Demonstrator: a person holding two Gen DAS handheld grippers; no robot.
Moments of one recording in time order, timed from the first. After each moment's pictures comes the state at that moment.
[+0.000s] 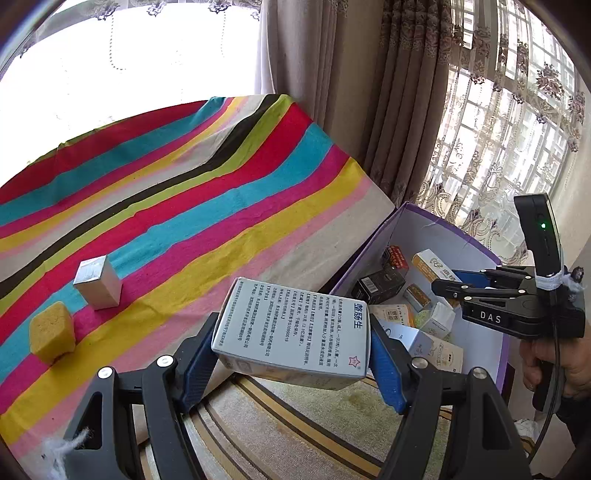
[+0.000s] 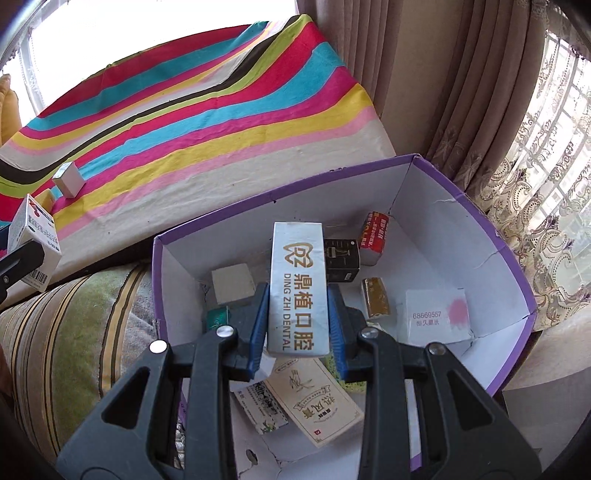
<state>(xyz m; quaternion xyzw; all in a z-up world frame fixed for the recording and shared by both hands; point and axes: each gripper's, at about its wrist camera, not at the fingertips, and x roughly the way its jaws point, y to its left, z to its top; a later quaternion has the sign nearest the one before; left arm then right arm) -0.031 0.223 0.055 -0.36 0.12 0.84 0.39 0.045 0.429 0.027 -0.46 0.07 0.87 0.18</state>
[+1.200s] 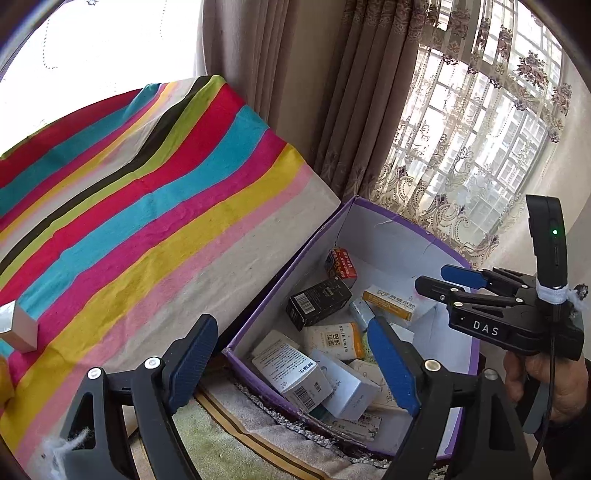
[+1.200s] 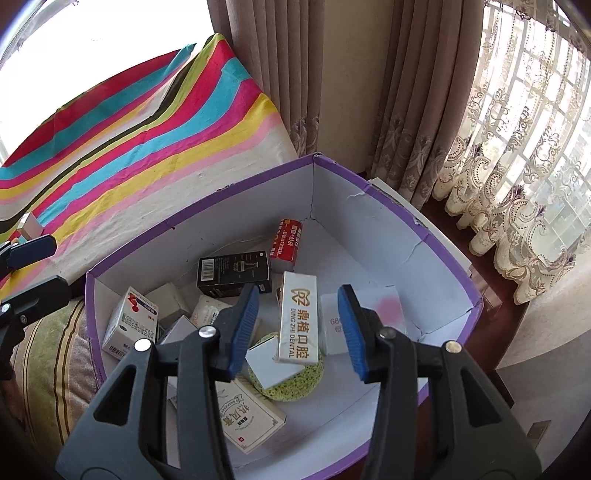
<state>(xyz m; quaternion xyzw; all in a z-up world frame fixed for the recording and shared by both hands) -0.039 0.308 0.048 -0.40 0.12 0.79 0.45 0.074 0.501 0.037 -0.43 0.11 0.86 0.25</state>
